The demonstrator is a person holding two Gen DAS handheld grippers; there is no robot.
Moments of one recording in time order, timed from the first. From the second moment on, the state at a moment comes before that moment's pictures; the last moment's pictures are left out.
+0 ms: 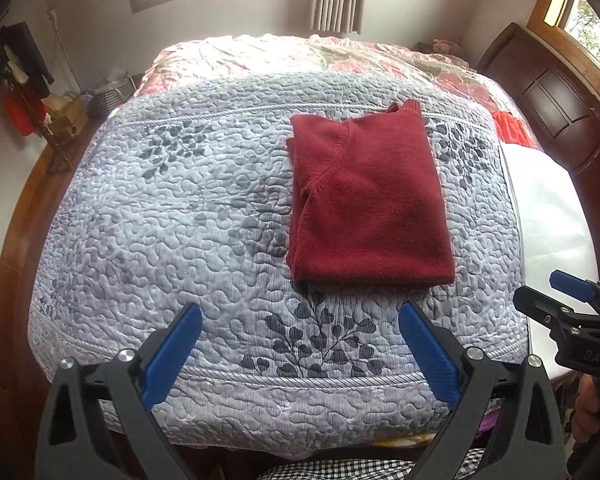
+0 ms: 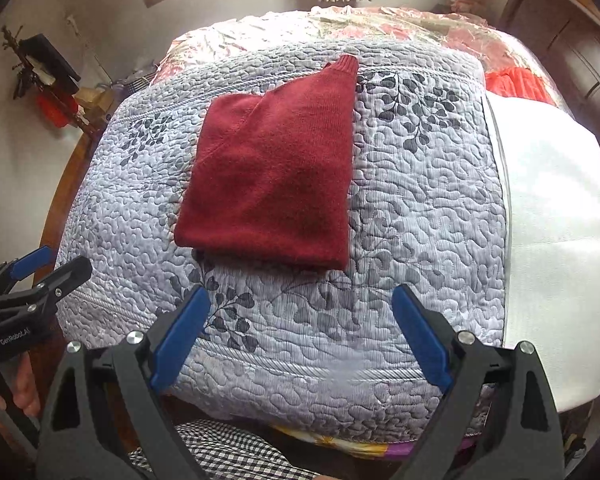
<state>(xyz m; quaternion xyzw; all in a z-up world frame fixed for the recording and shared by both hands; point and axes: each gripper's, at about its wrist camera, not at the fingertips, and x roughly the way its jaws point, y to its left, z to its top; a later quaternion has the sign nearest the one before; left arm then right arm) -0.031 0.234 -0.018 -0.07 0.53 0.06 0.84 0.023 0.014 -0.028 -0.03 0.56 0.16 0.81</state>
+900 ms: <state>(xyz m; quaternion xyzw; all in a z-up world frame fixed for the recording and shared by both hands) -0.029 0.239 -0.032 -0.06 0.54 0.07 0.83 0.024 0.026 -0.034 -0.06 0.57 0.13 0.81</state>
